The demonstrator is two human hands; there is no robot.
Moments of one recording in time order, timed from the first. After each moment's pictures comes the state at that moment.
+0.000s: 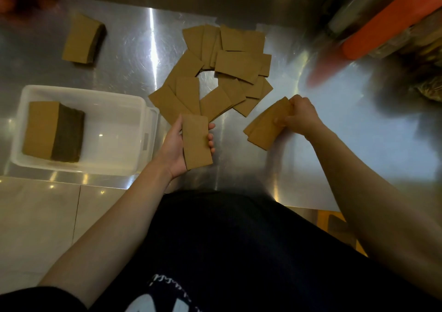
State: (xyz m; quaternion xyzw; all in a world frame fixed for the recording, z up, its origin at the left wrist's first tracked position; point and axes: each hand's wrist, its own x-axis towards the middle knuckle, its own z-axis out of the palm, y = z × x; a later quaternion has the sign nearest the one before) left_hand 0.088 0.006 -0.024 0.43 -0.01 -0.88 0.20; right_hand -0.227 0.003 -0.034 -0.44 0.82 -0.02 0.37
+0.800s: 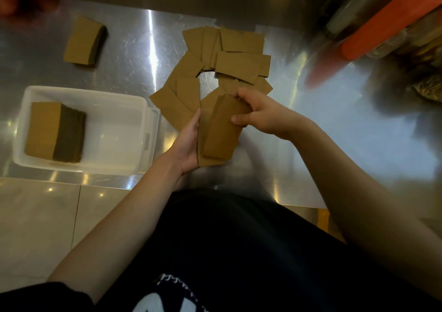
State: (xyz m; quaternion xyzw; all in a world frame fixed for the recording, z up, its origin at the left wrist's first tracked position) left_hand 0.064 0.002 -0.006 0.42 -0.10 -0.88 0.18; right_hand -0.132 -0.010 0.054 -0.52 0.59 -0.15 0.61
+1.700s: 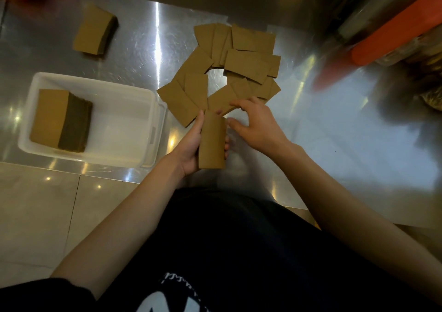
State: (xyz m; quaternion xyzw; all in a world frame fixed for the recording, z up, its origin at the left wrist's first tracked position) left_hand 0.077 0.013 -0.022 0.43 -0.11 -0.87 0.19; right_hand -0.104 0.014 0.005 -0.64 0.67 -0.17 0.34
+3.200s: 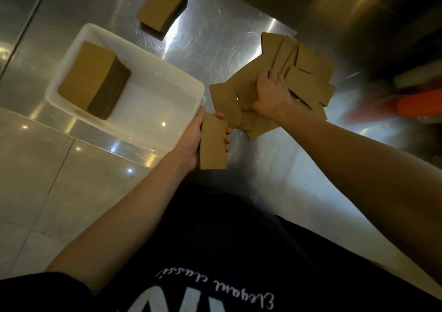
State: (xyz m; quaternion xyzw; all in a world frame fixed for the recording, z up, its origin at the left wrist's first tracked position) left_hand 0.165 -0.008 -0.046 0.46 0.00 -0.83 0.32; right_hand -0.021 -0.119 -0.028 -0.72 0.65 0.14 0.20
